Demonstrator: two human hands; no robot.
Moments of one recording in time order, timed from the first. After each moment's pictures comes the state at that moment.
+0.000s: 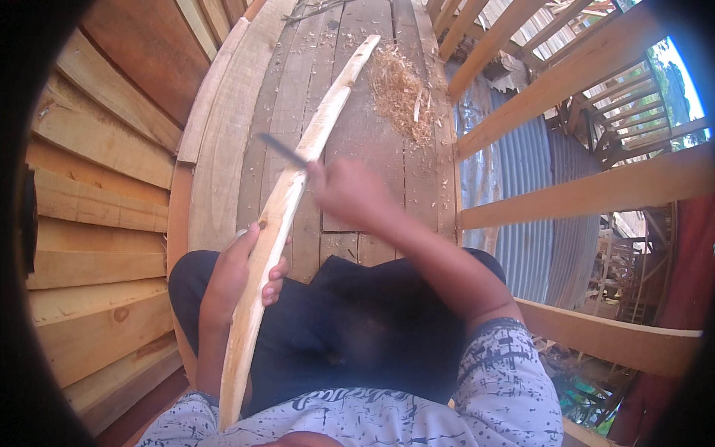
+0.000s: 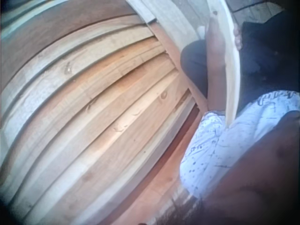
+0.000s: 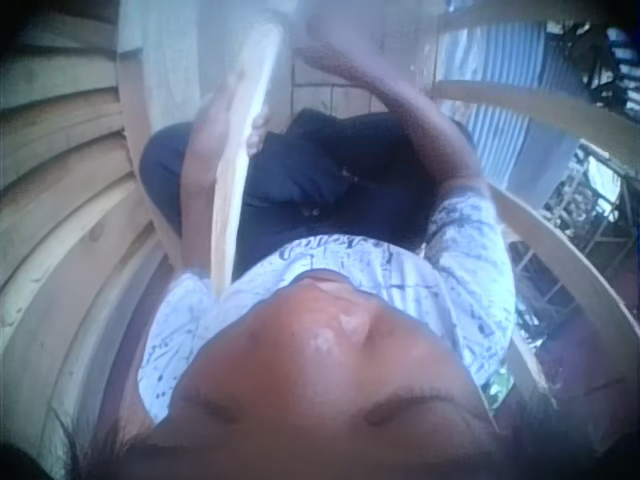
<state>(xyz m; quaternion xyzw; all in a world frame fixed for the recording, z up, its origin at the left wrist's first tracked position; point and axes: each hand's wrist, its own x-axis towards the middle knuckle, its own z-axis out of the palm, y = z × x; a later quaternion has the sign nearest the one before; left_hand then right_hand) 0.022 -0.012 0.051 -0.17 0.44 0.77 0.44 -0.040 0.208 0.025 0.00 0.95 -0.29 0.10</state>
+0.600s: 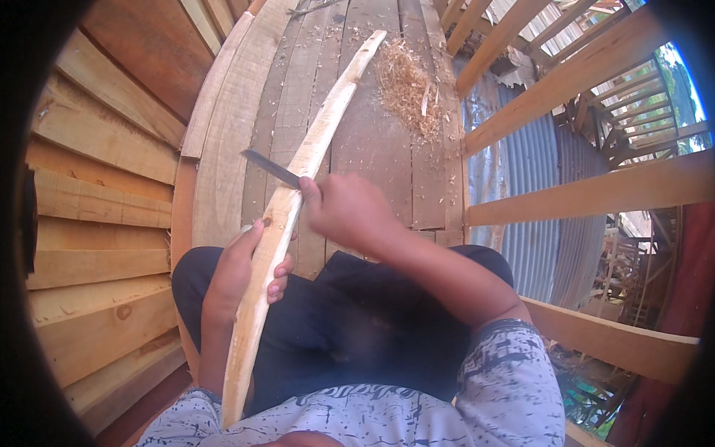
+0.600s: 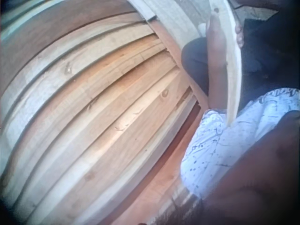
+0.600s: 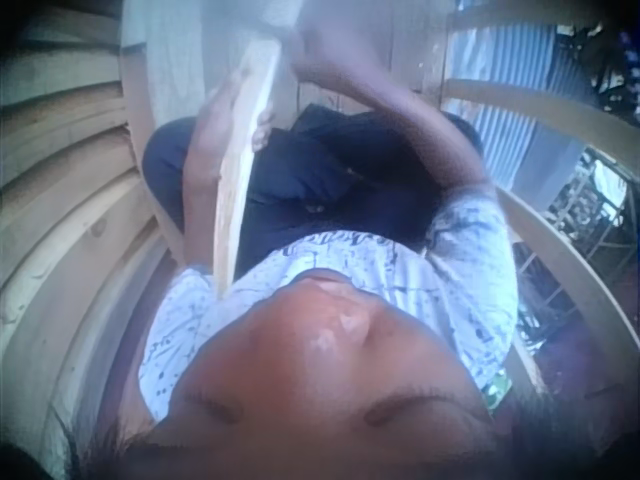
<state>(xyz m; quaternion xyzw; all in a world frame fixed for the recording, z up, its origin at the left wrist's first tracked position) 0.021 -0.014 0.049 -0.19 0.41 0.77 0.45 -0.015 0.188 0.034 -0.02 0.95 -0.29 0.11</state>
